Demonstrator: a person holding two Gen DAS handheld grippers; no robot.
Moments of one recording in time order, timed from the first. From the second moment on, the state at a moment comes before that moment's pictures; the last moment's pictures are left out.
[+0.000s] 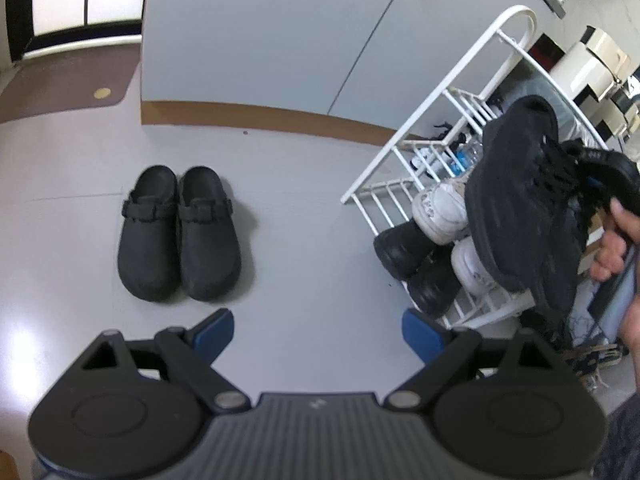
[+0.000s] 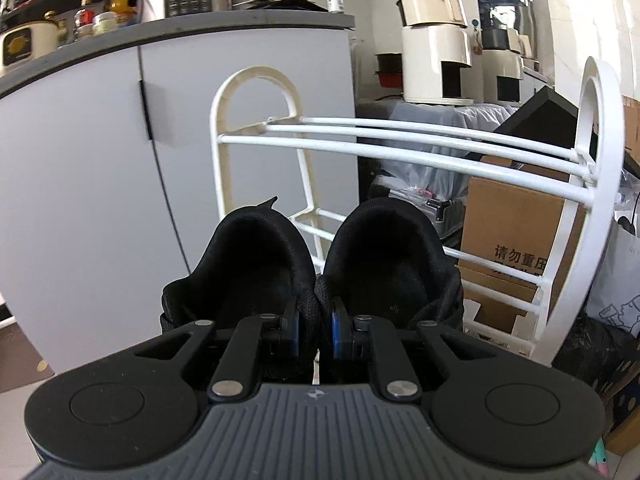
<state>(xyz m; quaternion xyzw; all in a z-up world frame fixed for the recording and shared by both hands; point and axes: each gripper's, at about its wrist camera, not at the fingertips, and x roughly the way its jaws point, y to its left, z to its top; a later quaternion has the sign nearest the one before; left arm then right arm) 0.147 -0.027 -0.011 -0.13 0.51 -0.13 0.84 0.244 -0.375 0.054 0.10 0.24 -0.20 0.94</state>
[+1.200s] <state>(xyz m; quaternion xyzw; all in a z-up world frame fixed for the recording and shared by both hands) 0.163 -0.001 -0.014 -0.18 0.50 -0.10 0.84 0.327 -0.470 0.048 0.16 0.21 -0.36 0.90</state>
